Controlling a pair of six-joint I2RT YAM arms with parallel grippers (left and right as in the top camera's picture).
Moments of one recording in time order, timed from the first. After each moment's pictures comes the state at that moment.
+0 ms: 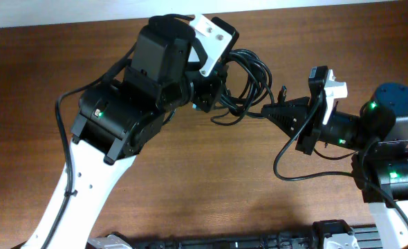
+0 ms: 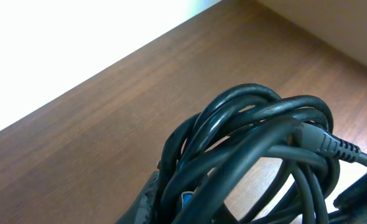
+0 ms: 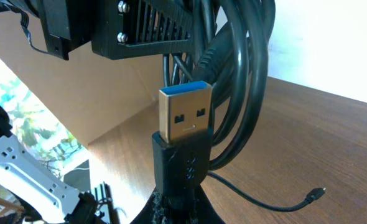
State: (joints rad) left arm -0.63 1.55 2.02 -1.08 0.12 0.04; right arm 0.01 0.92 1.01 -0.39 -1.12 0.11
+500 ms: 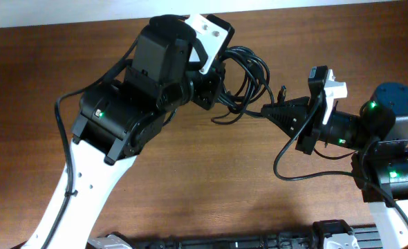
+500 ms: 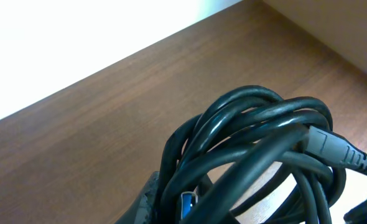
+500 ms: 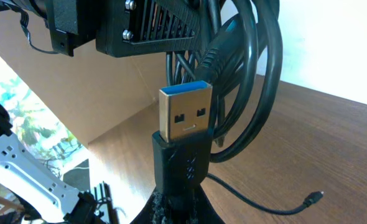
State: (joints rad) left arm -0.64 1.55 2.02 -1.08 0.07 -0.03; right arm 0.01 0.92 1.01 -0.38 -1.13 0.11
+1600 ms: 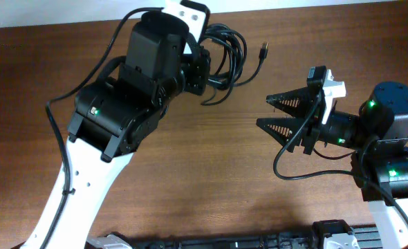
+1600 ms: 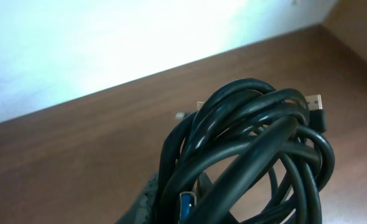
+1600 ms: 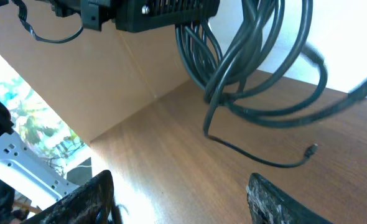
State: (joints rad) left arm -0.62 1.55 2.02 -1.05 -0.12 -0.11; right arm 0.01 0.93 1.01 -0.39 -1.13 0.11
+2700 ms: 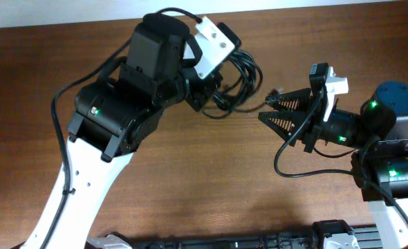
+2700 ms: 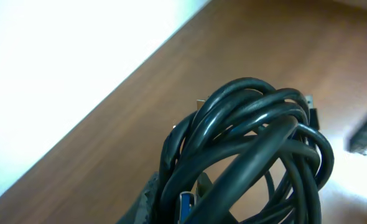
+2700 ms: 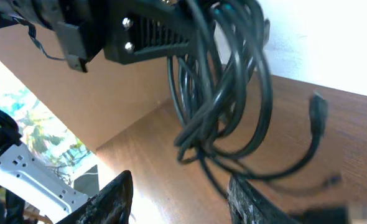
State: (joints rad) left arm -0.61 1.55 2.02 -1.08 0.10 0.27; right arm 0.01 0.93 1.01 -0.35 -1.13 0.19
